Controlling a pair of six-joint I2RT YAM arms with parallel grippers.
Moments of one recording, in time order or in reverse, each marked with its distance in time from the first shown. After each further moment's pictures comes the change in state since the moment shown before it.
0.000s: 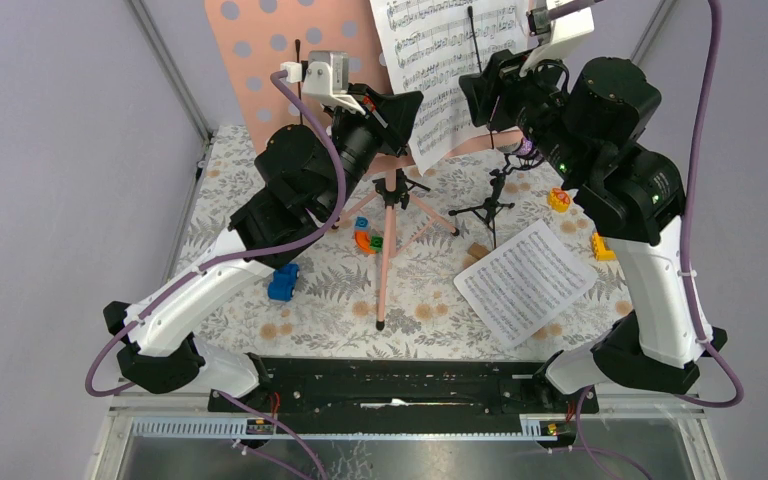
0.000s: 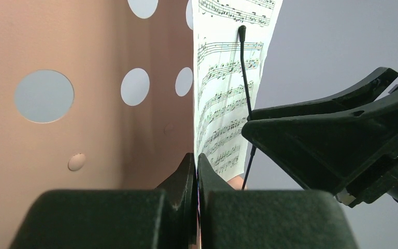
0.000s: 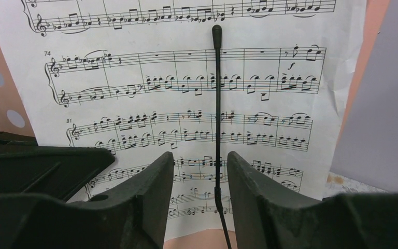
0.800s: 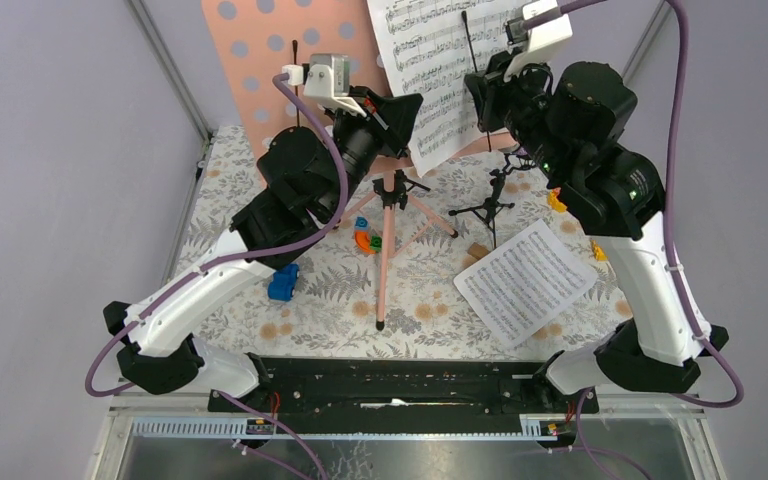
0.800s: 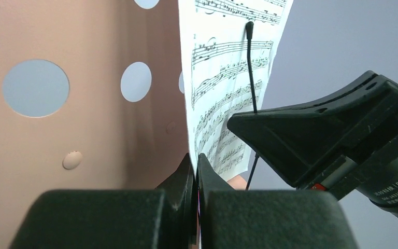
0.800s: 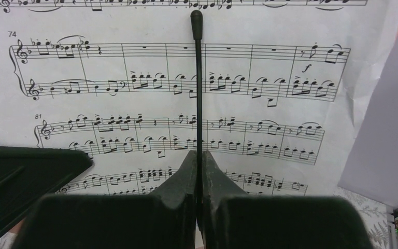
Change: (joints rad) left arm 0.000 -0.006 -0.018 0.007 -0.005 -0.003; right arm -0.007 -0.007 -0.100 0.075 0.016 -0.092
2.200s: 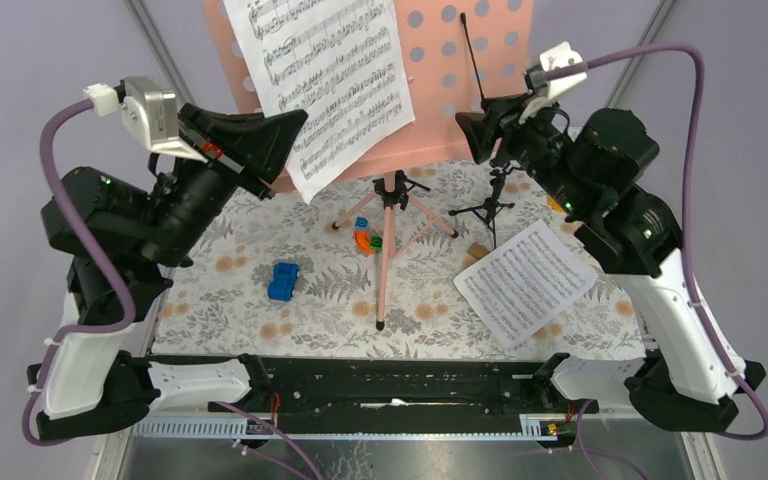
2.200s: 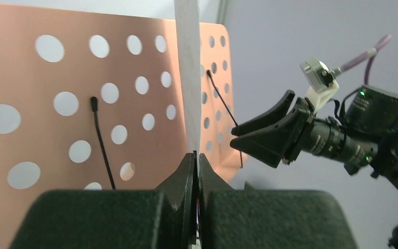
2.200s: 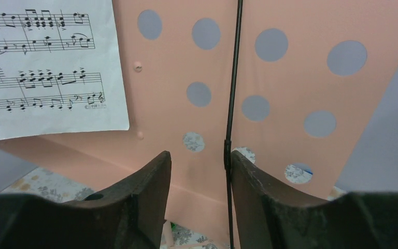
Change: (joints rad) left arm 0.000 -0.315 0.119 -0.332 0.143 0.262; right arm 0.000 -0.217 -0.351 0.189 -0.126 0.005
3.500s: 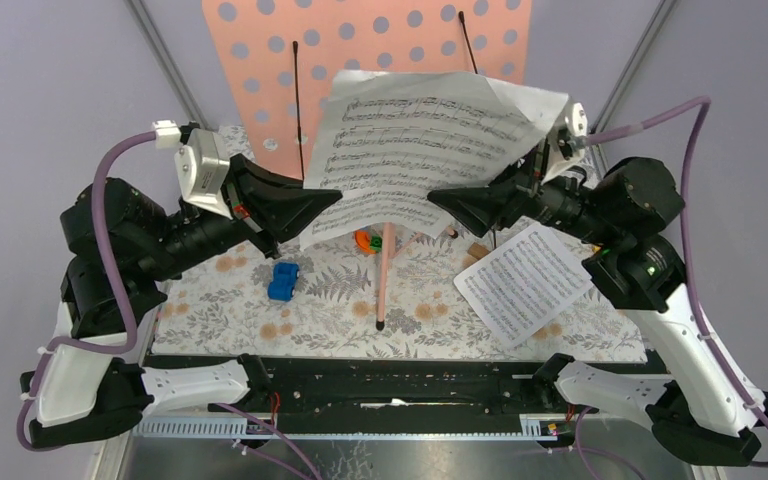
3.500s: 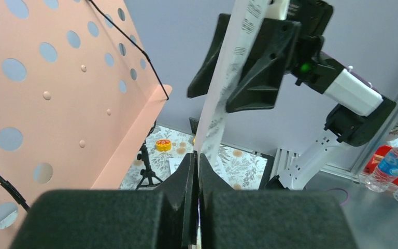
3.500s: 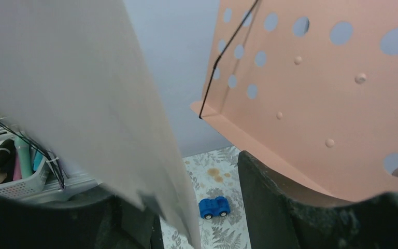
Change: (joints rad) left arm 0.000 -0.073 -0.063 -0.228 0.446 0.014; right arm 0.000 -0.224 -0.327 0.302 -0.649 0.258
